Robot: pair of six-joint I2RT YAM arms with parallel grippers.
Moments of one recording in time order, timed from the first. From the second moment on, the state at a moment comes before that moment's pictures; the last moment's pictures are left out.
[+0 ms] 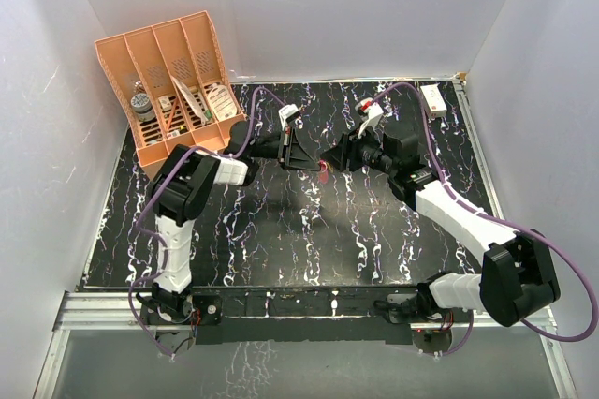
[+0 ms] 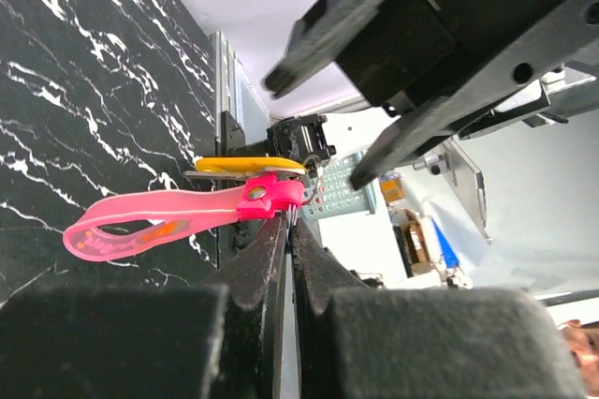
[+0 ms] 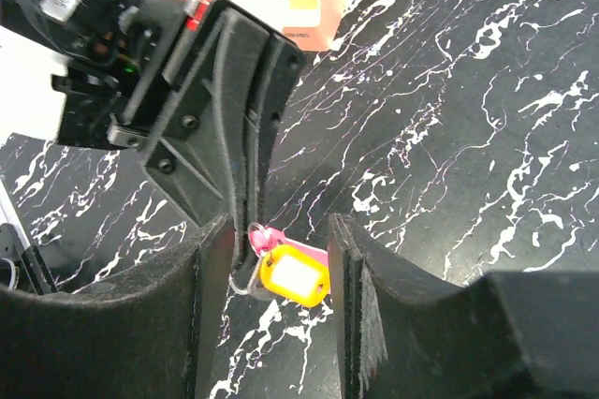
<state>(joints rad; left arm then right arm) -0.45 2.08 1.10 1.24 1.27 -1.40 0.40 1.27 0.83 0.18 -0.44 0.26</state>
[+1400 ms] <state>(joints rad) -0.45 2.16 1.11 1.45 1.29 -1.61 0.40 1.32 0.83 0.23 -0.56 0.29</state>
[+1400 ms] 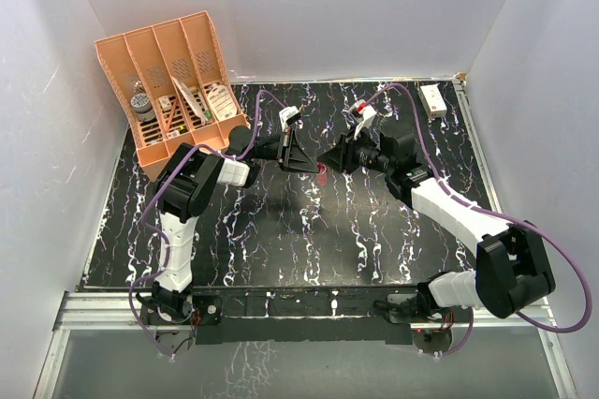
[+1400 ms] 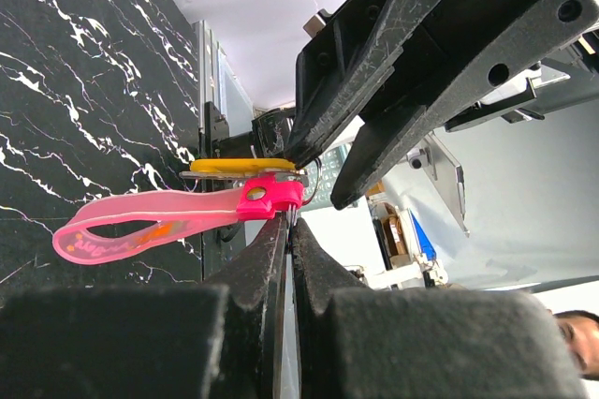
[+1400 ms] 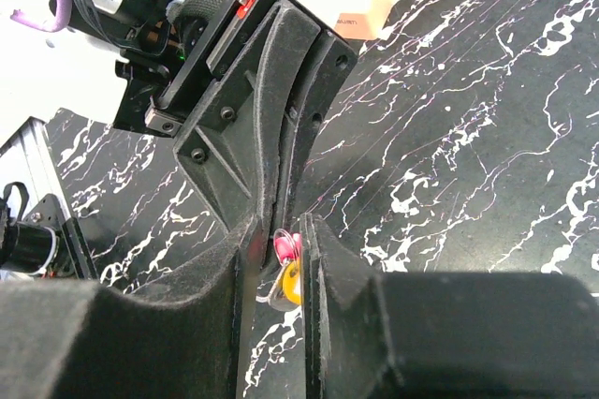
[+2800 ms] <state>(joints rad) -0.40 2.11 1.06 1.39 1.17 -1.56 0.40 1.29 0.80 0.25 -0.46 0.29</state>
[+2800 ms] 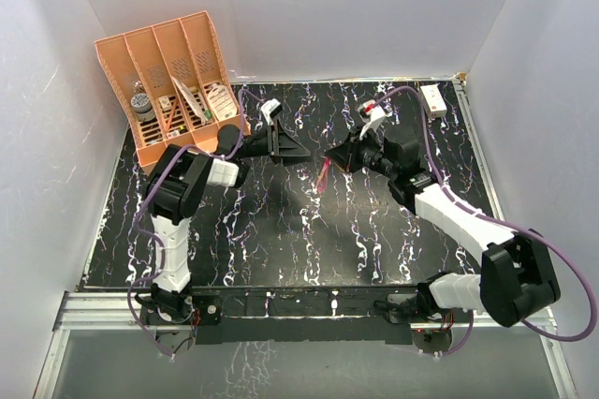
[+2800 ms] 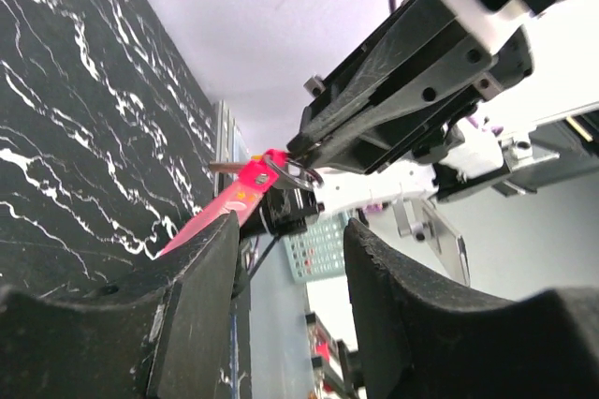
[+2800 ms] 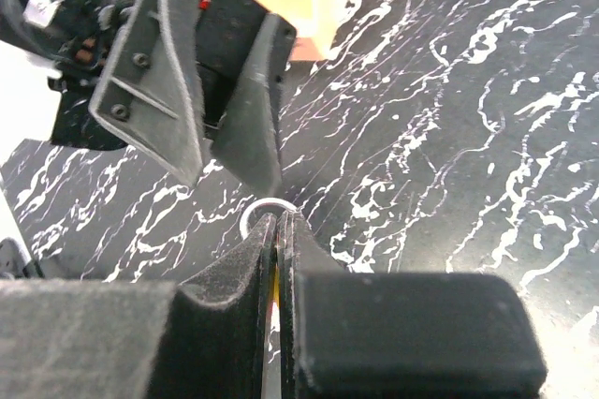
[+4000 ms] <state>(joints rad) -0.53 1.79 0.94 0.77 0.62 -1.12 0.50 1.20 0.69 0.39 -0.16 0.27</state>
